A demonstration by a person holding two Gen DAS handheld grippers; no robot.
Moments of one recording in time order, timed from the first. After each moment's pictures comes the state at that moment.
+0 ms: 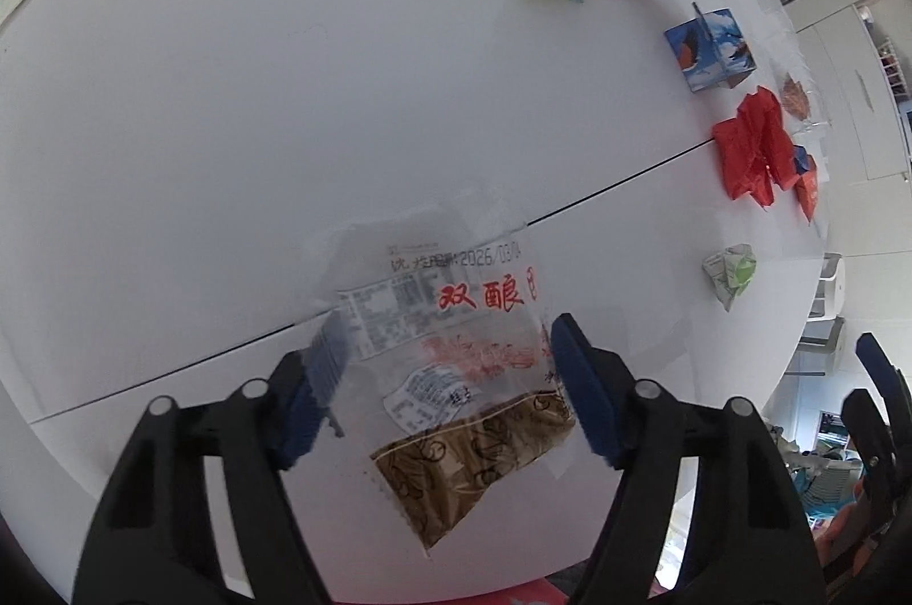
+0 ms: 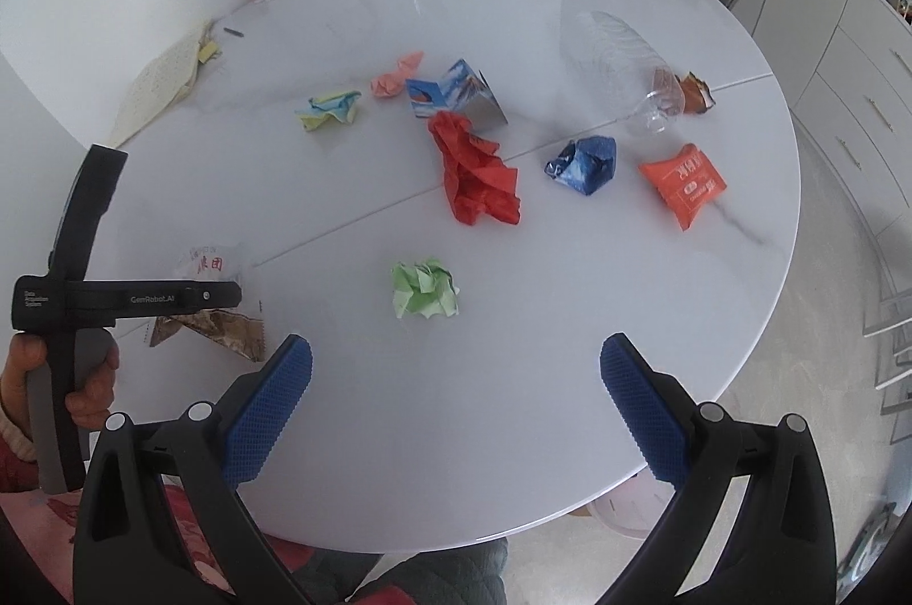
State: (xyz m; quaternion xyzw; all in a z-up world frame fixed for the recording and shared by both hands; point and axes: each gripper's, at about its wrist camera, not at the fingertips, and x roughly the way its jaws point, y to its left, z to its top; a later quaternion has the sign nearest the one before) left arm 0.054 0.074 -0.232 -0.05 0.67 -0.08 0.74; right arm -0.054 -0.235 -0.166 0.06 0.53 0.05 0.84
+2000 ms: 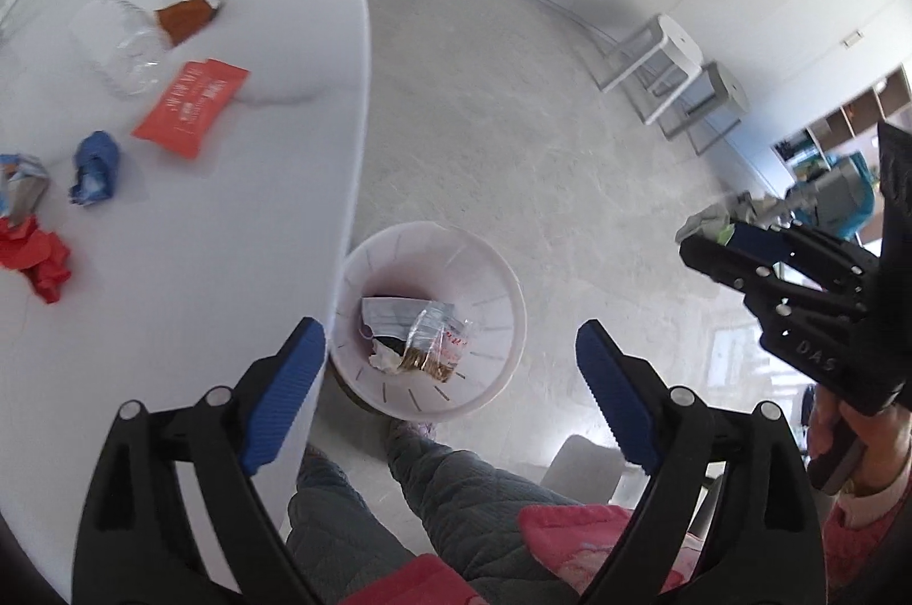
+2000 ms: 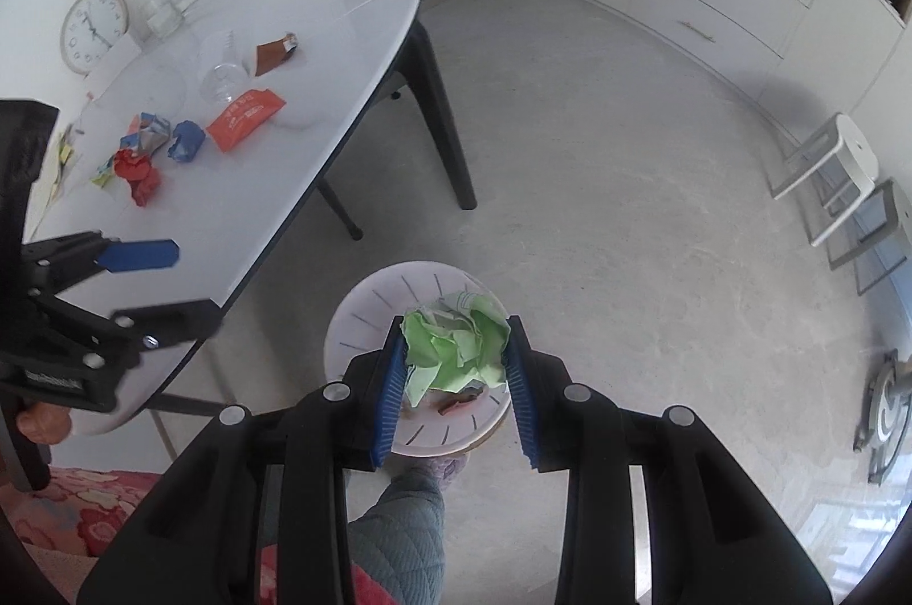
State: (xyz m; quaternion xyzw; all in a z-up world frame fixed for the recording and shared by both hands) left arm -0.071 -0.319 -0.179 0.15 0.59 -0.38 0.70; right arm -0.210 -0.538 -0.176 0.14 0.53 -0.09 0.83
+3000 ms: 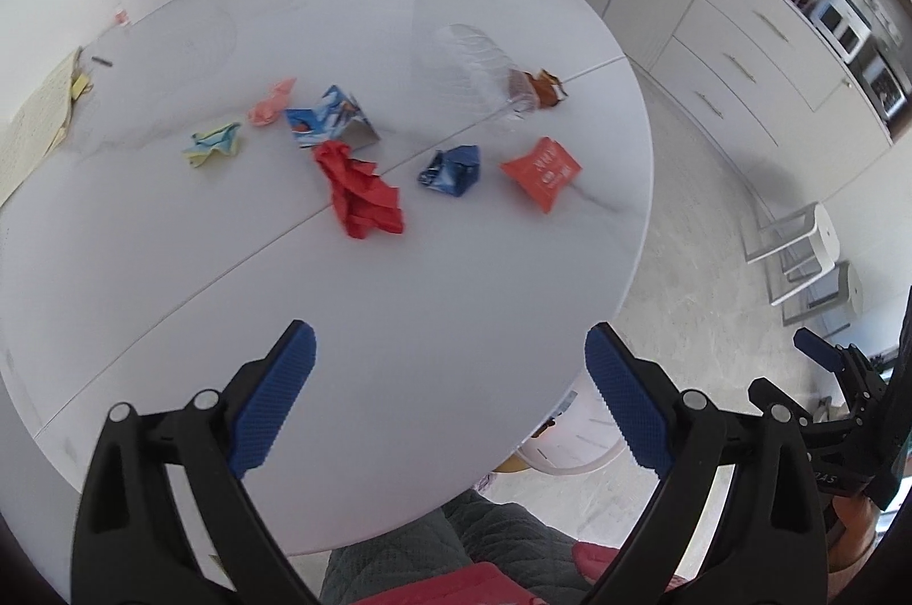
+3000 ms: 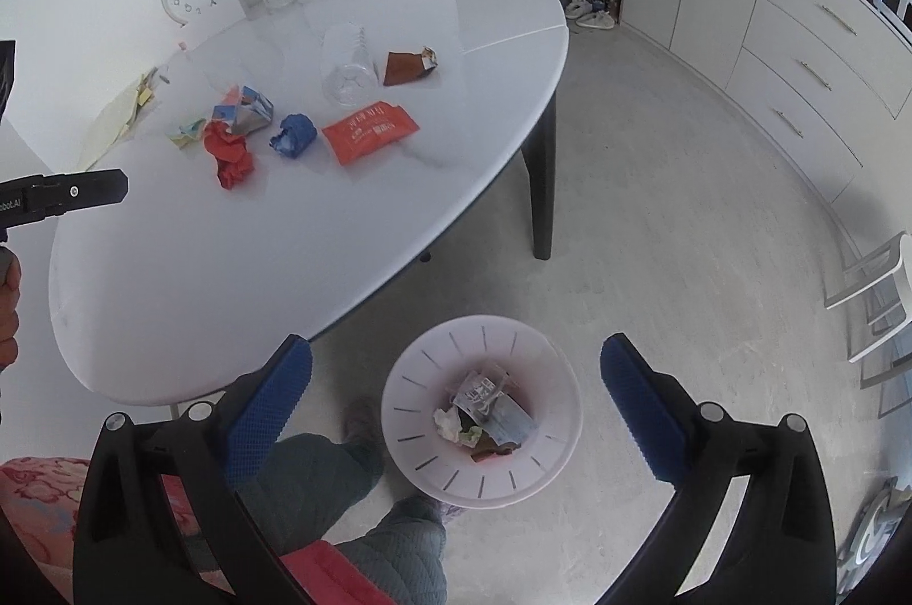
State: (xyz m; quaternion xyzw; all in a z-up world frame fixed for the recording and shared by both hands) left arm -0.028 -0.165 -0.110 0.04 0.55 -0.15 0.82; right arm -0.159 -0.483 -0.156 0.07 0.50 0.01 0.86
